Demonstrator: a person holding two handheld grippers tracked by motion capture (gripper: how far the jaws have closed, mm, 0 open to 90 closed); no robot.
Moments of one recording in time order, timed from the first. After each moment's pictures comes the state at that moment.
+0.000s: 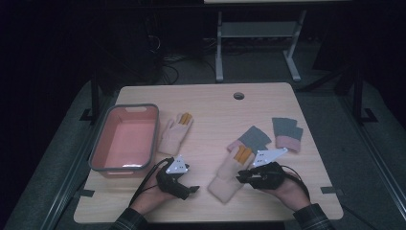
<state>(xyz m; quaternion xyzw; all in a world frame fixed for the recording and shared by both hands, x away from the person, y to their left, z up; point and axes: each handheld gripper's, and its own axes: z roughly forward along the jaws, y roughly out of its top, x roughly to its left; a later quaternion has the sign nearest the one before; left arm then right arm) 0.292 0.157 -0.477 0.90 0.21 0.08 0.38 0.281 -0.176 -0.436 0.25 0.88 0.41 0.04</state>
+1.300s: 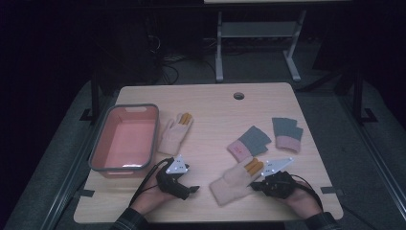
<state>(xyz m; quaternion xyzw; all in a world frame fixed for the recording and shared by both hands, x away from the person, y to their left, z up) 0.292 0.157 -0.478 0.90 0.21 0.09 0.38 0.263 -0.202 -0.462 0.28 0.90 0.34 0.04</state>
